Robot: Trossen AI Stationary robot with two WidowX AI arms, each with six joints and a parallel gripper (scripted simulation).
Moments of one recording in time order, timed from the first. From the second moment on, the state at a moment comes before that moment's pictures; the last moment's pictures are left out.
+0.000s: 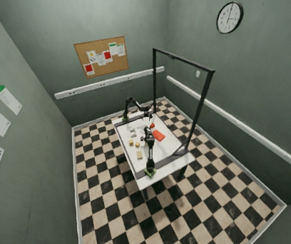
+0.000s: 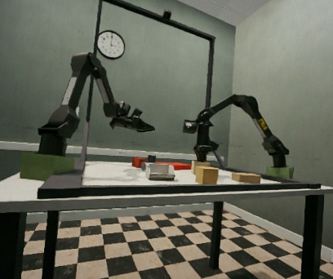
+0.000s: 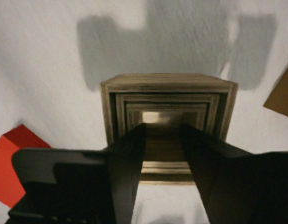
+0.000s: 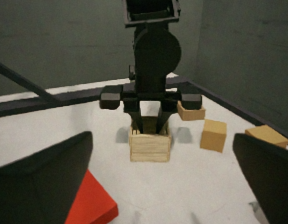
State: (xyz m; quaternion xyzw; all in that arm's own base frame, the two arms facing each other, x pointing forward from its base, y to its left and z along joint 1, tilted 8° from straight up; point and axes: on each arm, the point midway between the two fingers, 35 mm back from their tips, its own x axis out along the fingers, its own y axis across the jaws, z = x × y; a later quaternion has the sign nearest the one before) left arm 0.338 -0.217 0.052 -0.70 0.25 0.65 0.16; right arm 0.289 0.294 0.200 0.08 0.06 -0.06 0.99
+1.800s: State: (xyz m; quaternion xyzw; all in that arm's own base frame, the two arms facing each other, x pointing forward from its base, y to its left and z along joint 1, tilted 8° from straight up) left arm 0.339 -0.218 0.047 -0.70 0.25 0.65 0.16; right arm 0.289 0.294 0.200 0.08 0.06 -0.06 0.99
